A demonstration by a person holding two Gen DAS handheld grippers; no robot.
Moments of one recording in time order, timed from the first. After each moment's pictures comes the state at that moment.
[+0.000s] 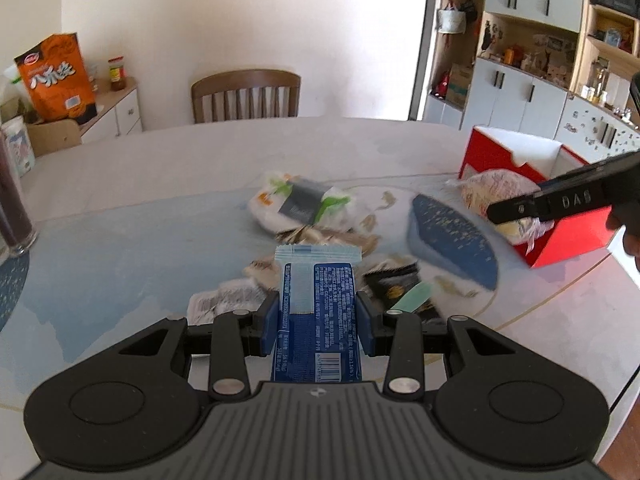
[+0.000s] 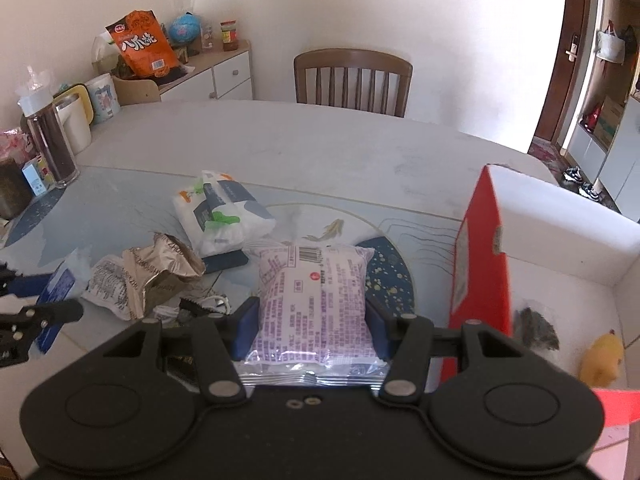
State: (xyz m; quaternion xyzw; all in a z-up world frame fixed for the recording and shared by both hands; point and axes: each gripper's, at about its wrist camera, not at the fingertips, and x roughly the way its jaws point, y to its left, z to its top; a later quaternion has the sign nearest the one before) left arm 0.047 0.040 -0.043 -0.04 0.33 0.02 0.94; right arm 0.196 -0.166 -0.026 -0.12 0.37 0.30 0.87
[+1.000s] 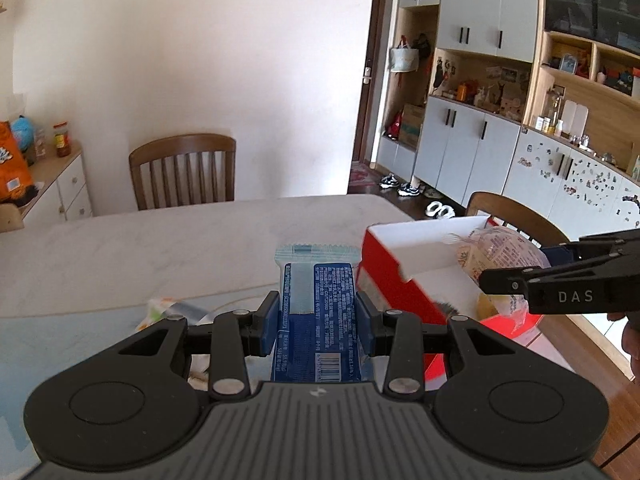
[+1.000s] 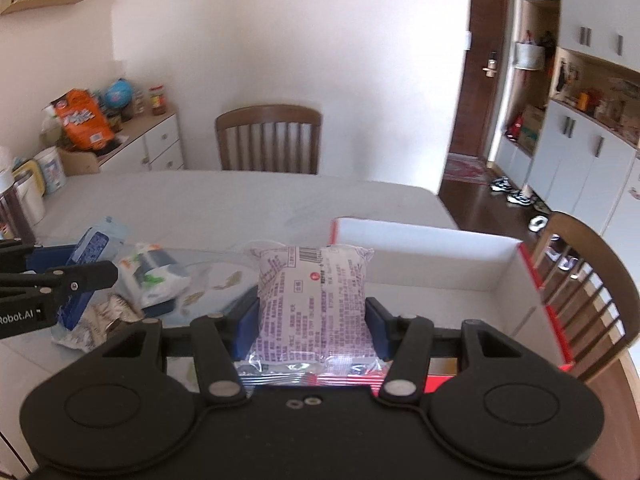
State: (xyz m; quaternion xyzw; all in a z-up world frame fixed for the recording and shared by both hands) left arm 0.110 -0.073 0.062 -0.03 0.27 -0.04 0.96; right arm 0.185 -0.263 0.051 -0.07 0.32 0.20 0.92
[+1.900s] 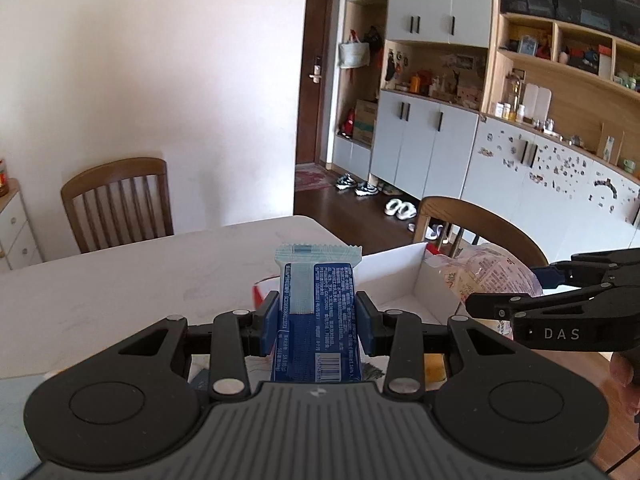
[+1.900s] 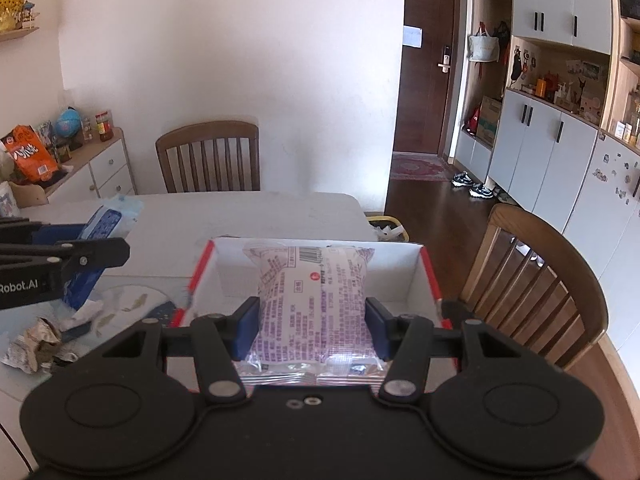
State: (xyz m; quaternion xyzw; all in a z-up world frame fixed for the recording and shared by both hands) left arm 0.214 -0.193 0.084 0.00 0.27 -0.10 0.96; right arm 0.248 -0.370 0.049 -0.05 0.31 0.16 0.94
